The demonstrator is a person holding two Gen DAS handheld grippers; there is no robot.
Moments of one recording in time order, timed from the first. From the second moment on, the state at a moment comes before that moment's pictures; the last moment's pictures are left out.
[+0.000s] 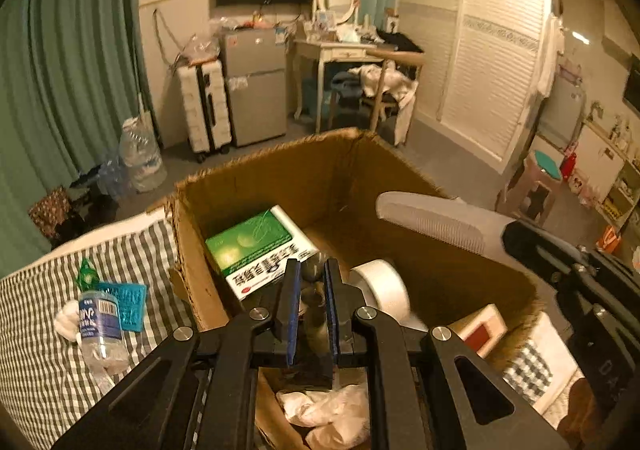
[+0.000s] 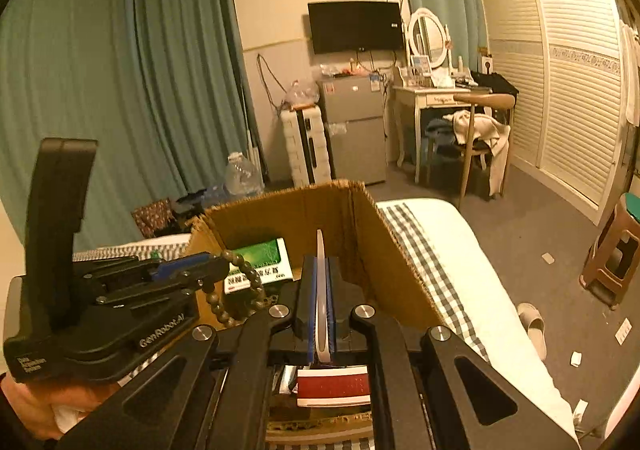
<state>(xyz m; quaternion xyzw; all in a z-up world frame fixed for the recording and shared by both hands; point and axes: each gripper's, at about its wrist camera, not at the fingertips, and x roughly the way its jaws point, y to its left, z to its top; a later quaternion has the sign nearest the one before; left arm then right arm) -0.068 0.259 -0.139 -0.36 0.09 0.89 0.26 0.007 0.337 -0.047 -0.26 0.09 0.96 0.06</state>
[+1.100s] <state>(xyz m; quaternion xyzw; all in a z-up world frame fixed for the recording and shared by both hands) -0.008 0.072 -0.026 -0.29 0.01 0.94 0.15 0.064 0.255 0.045 -0.17 0.07 0.98 0.00</state>
